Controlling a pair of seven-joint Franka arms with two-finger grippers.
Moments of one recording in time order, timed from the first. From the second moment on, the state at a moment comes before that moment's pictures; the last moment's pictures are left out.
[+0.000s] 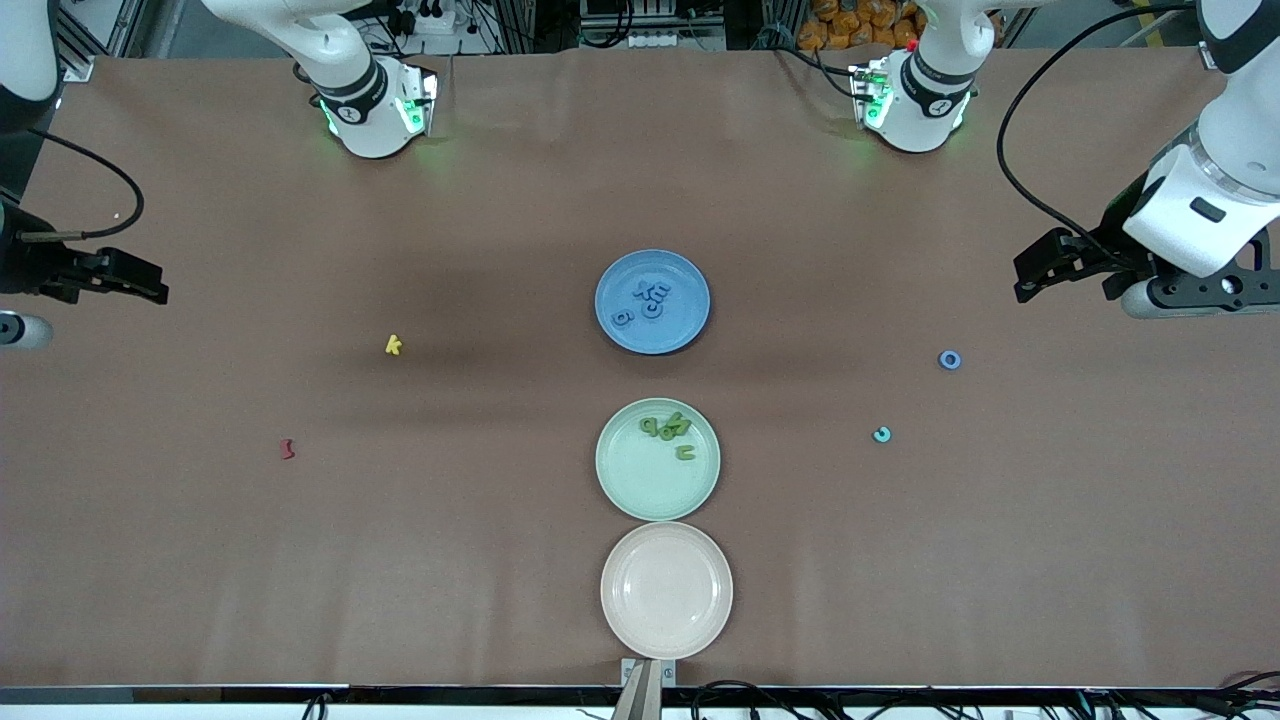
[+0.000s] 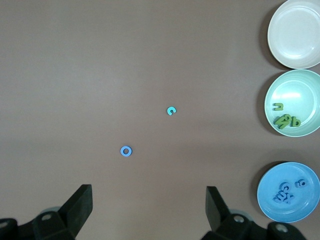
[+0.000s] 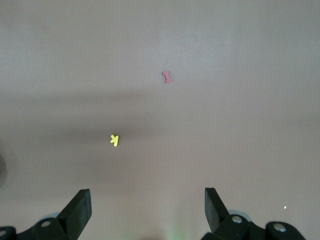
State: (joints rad) left arm 0.03 0.05 -0.21 -1.55 -0.01 1.65 -0.21; right arm 0.17 0.13 -0.21 -1.45 -0.01 1.46 -0.03
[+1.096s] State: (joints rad) left arm 0.03 0.06 -0.21 -1.54 -0.01 1.66 -0.21; right arm 0.17 0.10 -0.23 -1.49 0.03 1.52 -0.02
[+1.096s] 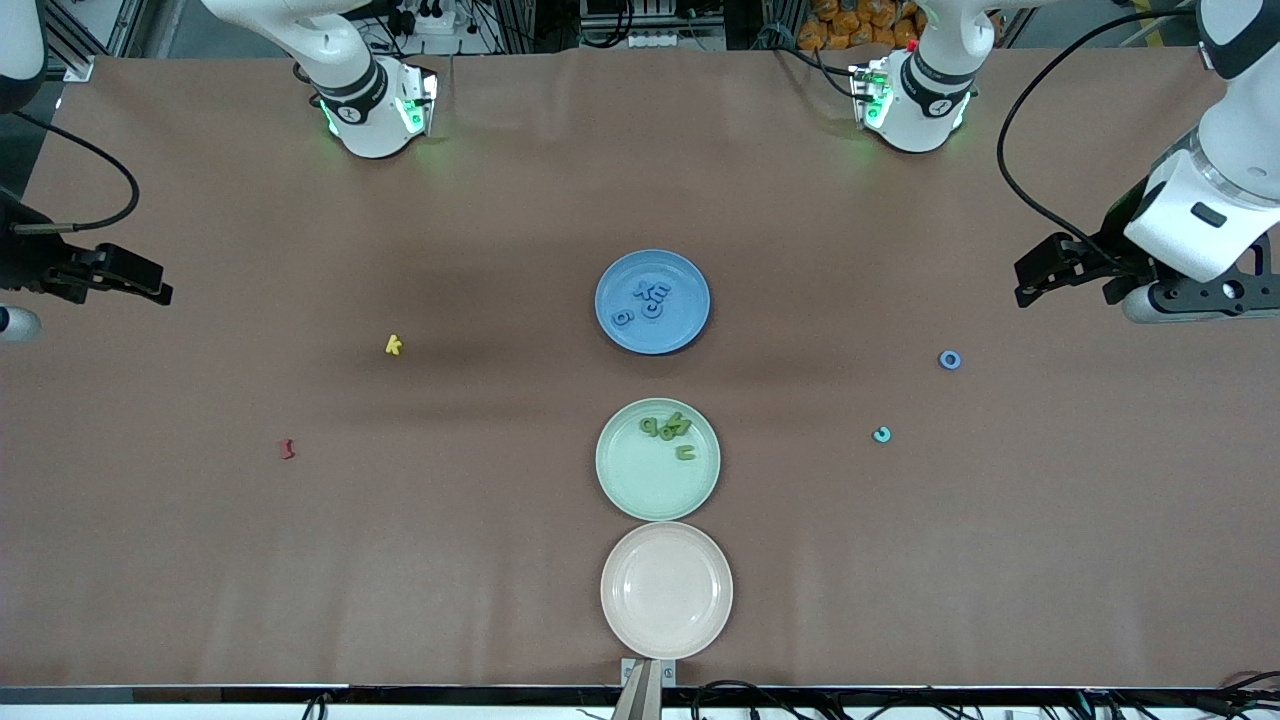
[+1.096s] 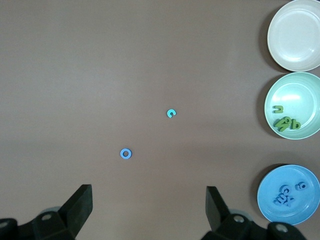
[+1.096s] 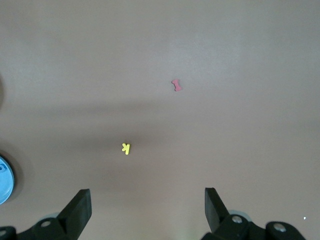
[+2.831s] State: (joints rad) left arm 0.03 0.07 -0.20 -1.53 0.05 1.66 -0.21; right arm 0.17 0.10 -0.23 -1.49 0.04 1.51 -0.01
